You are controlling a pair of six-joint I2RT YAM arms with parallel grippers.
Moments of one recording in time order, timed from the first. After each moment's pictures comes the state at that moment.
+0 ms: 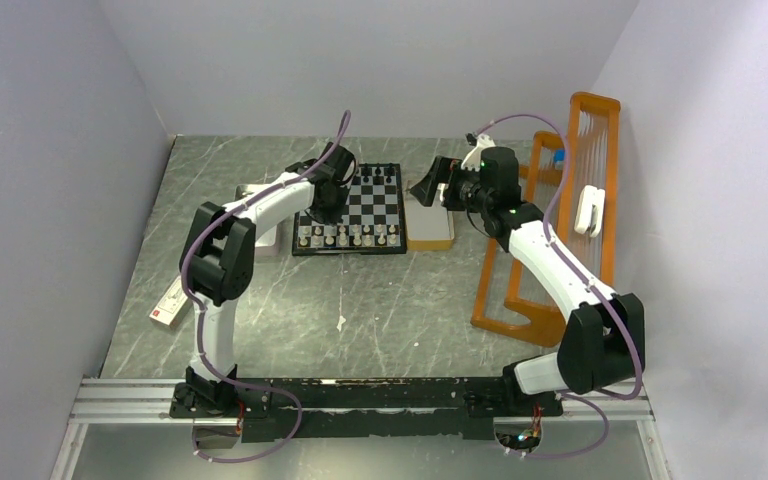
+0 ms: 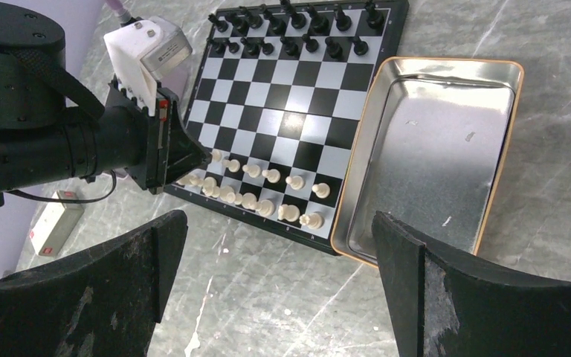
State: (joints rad) left arm -0.52 2.05 1.61 -0.65 -0.13 -0.17; right arm 0.28 1.39 1.07 -0.11 -0.29 0.40
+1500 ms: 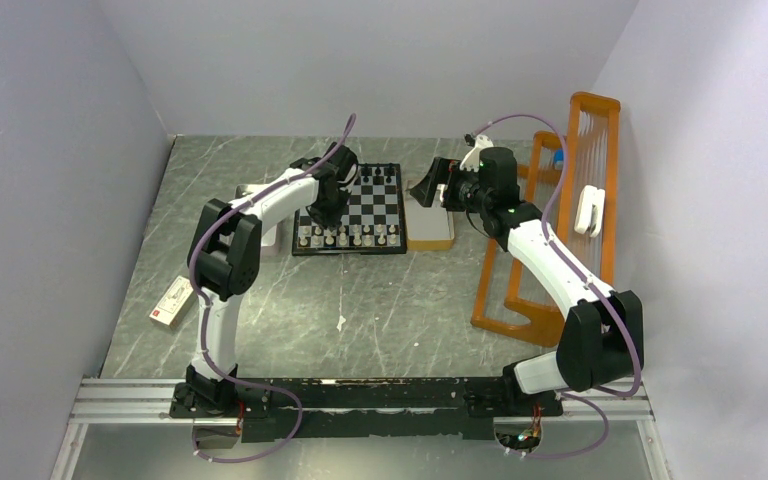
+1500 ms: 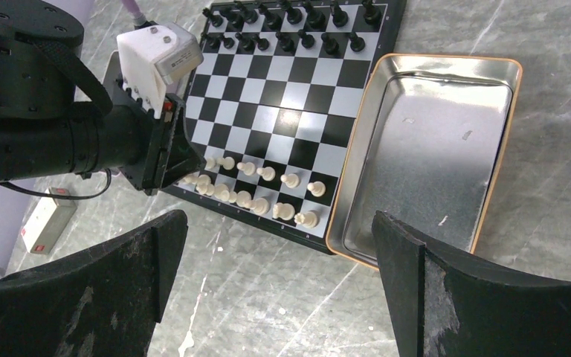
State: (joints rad) left arm -0.52 2.11 1.69 -0.78 -0.13 -0.14; right arm 0.28 1.41 1.07 -0.11 -0.29 0.38
